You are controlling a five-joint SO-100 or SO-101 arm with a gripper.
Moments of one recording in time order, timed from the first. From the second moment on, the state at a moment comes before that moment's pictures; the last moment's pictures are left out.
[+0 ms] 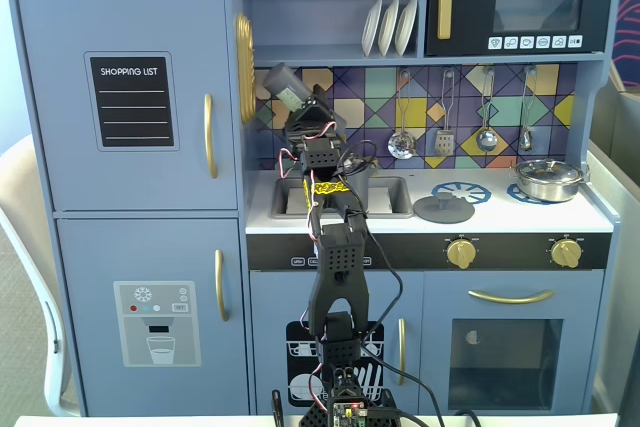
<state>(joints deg) -5.9 105.0 76.8 19.8 54.1</state>
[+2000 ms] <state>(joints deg) -6.0 102.9 66.6 27.1 60.4</state>
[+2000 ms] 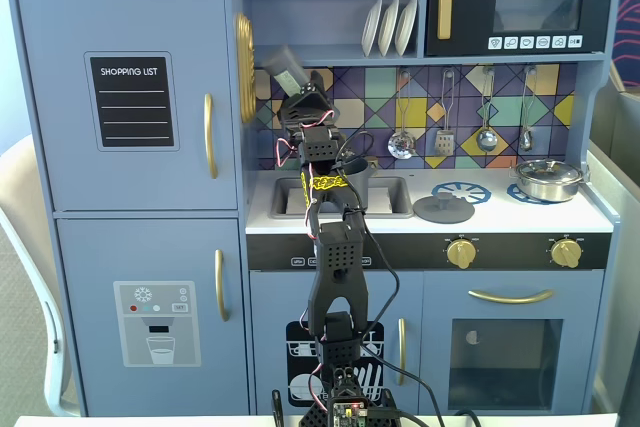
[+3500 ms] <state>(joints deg) 20.2 113.8 74.3 39.2 -23.7</state>
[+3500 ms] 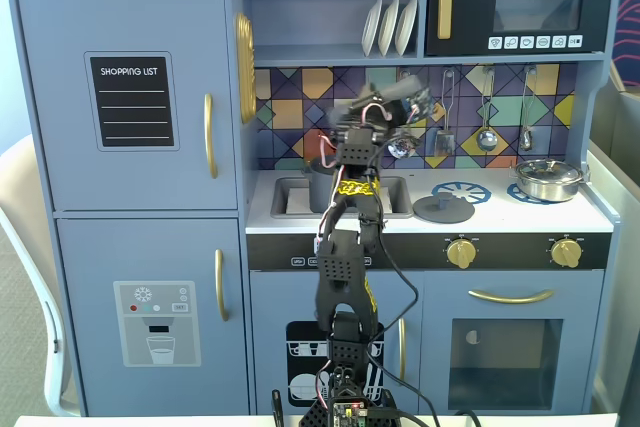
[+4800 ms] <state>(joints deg) 51.2 92.2 87.6 5.4 -87.8</state>
